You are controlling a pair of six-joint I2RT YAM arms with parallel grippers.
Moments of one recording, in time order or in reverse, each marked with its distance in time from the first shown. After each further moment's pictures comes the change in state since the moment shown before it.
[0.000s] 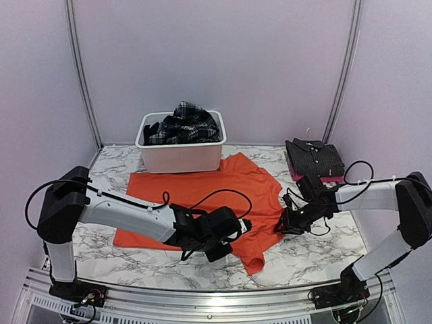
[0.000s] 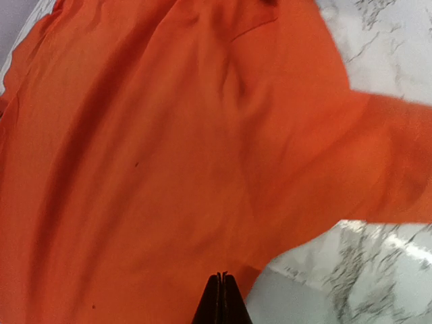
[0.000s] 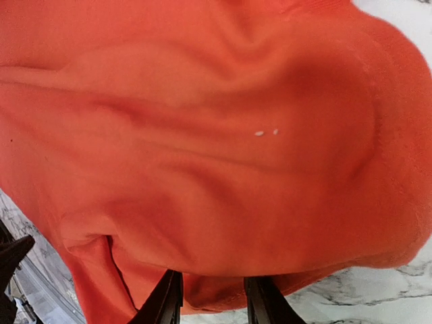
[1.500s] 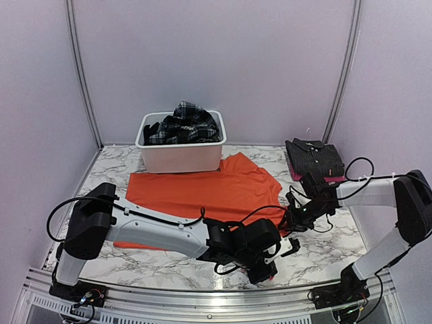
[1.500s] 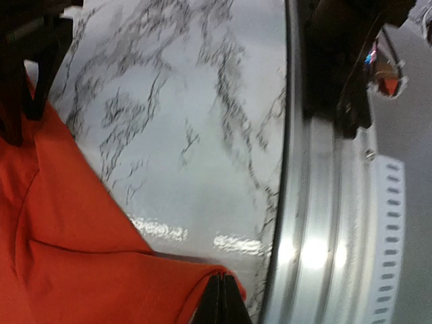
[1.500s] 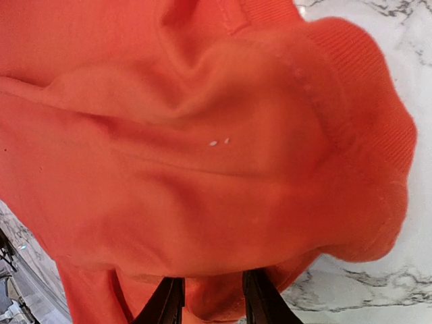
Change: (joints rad) left arm -0.113 0.207 0.309 0.034 0.375 -0.078; right arm -0.062 0.023 0.032 -0.041 -0.004 -0.059
